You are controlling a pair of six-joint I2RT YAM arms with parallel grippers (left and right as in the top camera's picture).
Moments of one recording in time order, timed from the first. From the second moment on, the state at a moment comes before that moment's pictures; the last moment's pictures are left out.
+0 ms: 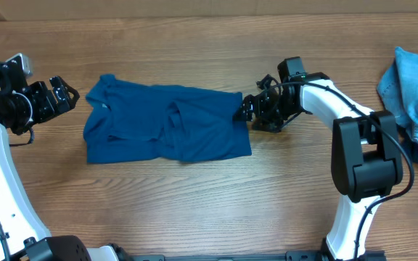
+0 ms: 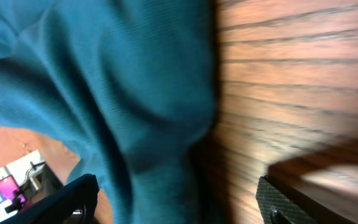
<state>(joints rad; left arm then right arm) 0.48 1.54 1.65 -1.26 0.41 0.01 0.19 2.10 1.40 -0.74 -0.73 0.27</state>
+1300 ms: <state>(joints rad) 0.48 1.54 1.65 -1.25 0.41 0.01 0.22 1.92 1.40 -0.78 -0.66 0.33</state>
